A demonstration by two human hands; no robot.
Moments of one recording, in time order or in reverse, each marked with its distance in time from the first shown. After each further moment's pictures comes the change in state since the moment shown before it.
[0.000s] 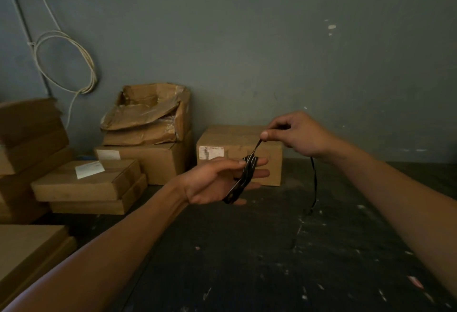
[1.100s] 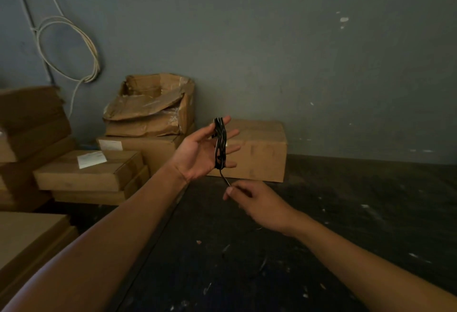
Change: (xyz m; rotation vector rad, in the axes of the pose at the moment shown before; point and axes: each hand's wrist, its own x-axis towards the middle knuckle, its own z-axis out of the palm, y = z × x) left_hand 0.003 0.011 -0.041 -0.333 0.382 0.313; right_hand -0.047 0.023 0.131 0.223 -0.245 0.136
